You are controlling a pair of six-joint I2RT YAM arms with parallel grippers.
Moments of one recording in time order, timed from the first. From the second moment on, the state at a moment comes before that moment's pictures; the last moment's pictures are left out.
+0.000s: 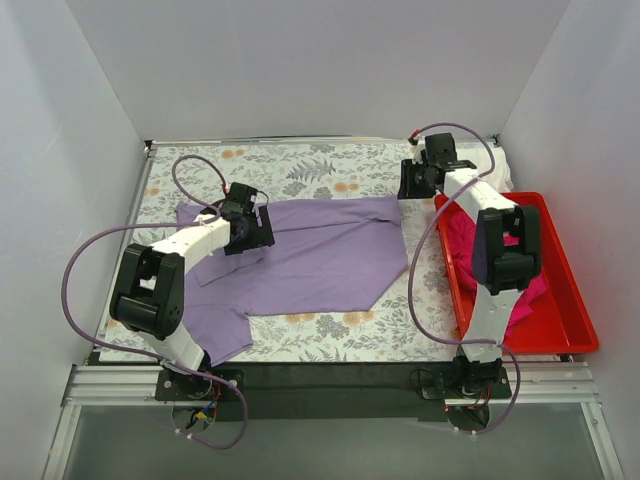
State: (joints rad) left arm -0.32 1.66 1.03 -0.45 -0.12 -0.50; right arm 0.15 2.00 1.53 -0.43 -0.21 0.08
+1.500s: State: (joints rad) left arm -0.28 1.39 0.89 -0.45 -0.13 -0.52; right arm 0.36 1.54 0.86 -0.37 -0.34 0.58
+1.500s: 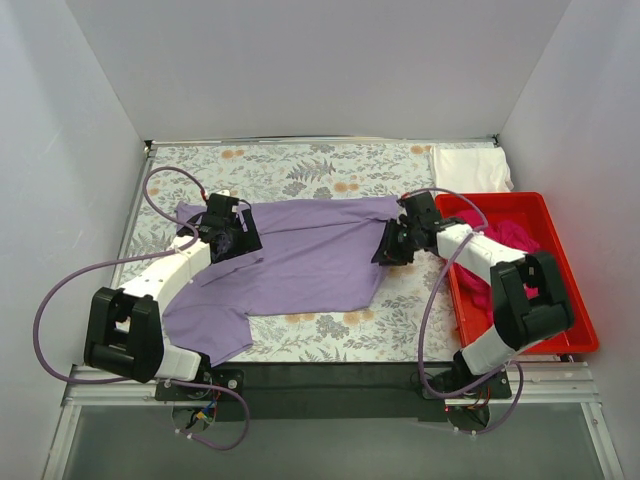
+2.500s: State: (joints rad) left arm -0.34 1.34 0.86 -0.41 0.06 -0.48; right arm 0.42 1.42 0.74 -0.44 -0.19 0.59
